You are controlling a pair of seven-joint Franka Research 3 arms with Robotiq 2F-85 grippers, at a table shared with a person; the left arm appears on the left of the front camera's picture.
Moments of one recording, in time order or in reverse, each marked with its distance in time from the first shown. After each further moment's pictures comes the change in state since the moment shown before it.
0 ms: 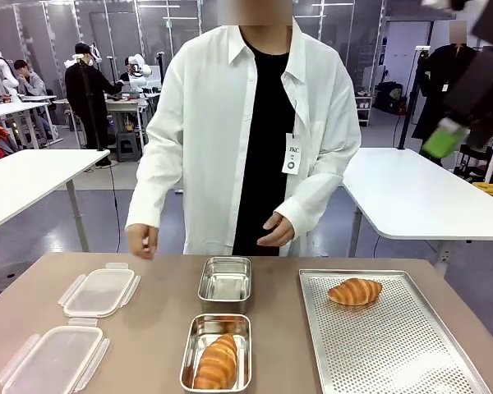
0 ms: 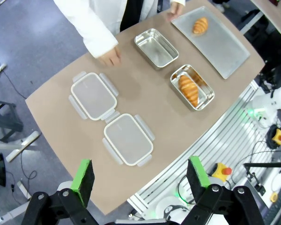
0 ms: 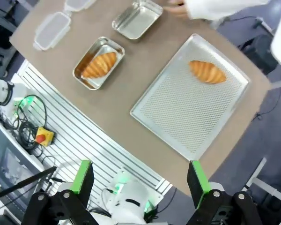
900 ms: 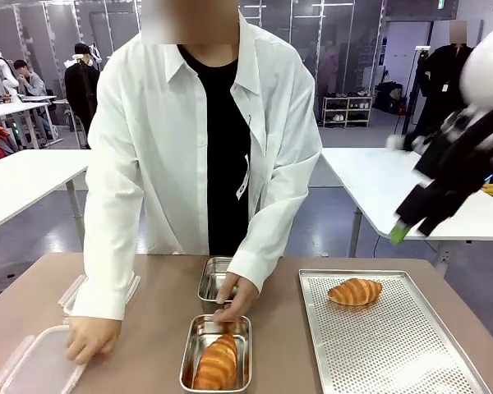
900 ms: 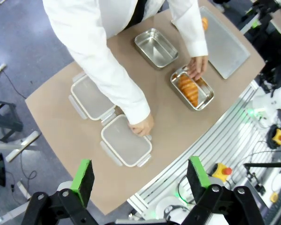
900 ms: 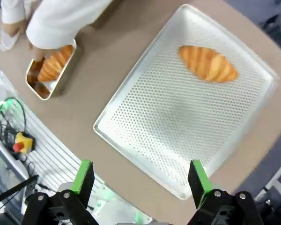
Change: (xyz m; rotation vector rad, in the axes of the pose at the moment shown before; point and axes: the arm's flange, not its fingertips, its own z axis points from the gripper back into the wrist) left arm 0.000 0.000 0.000 0.000 0.000 0.000; right arm 0.029 -0.145 -0.230 0.145 0.154 -0.065
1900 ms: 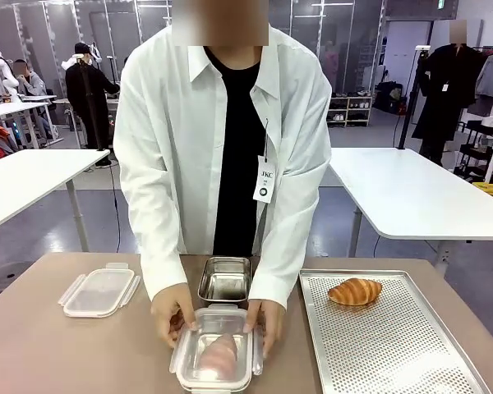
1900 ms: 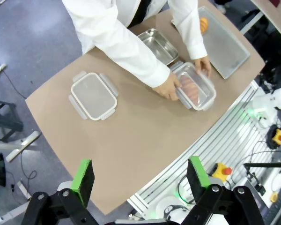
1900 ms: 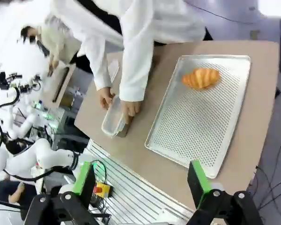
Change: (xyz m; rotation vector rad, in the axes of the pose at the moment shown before) left arm 0.000 0.000 0.000 0.000 0.000 0.001; right arm -0.286 -0.138 0.144 0.425 -0.629 -0.360
